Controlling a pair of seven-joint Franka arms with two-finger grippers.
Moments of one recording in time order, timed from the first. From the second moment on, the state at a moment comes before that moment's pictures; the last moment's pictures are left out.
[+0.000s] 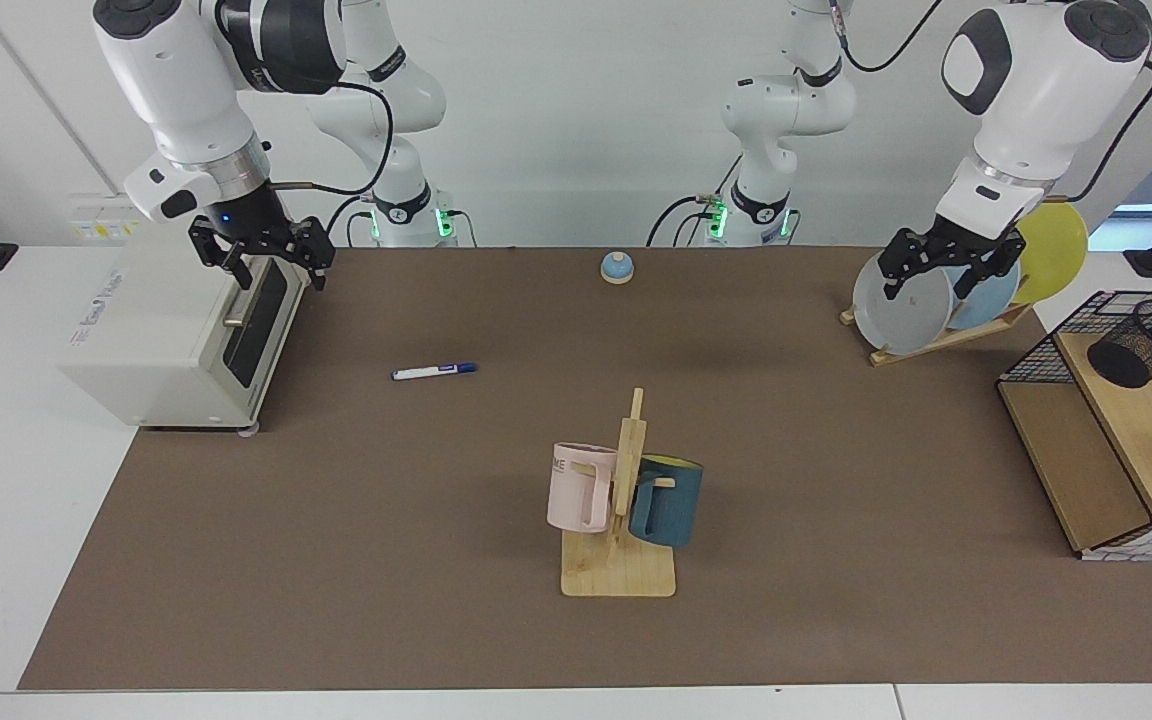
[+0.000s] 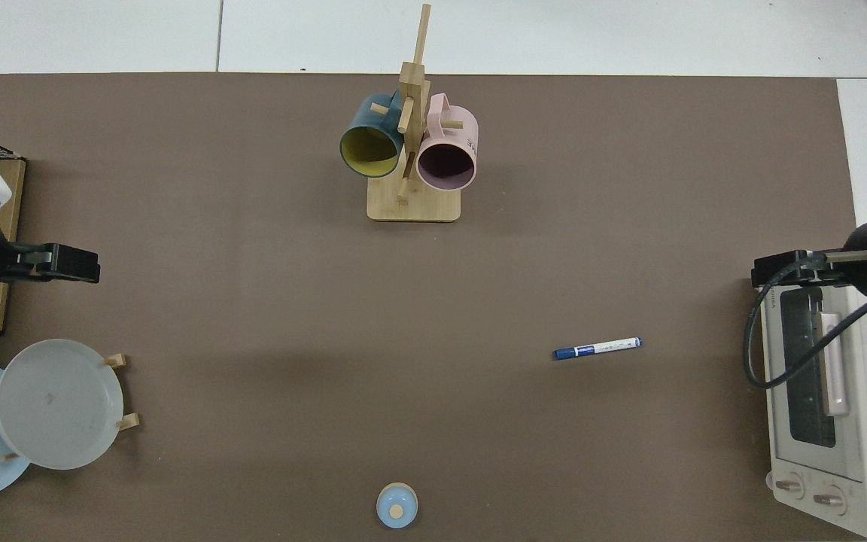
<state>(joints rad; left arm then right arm) -0.03 -0.04 0.03 -1.73 0.01 1.71 0.05 0.09 -0.09 -0.09 -1.79 -0.02 1.71 0.03</state>
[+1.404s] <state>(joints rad) -0.03 -0.04 0.03 -1.73 0.01 1.71 0.07 0.18 -0.08 -0.08 -2.11 0.05 1.94 1.24</state>
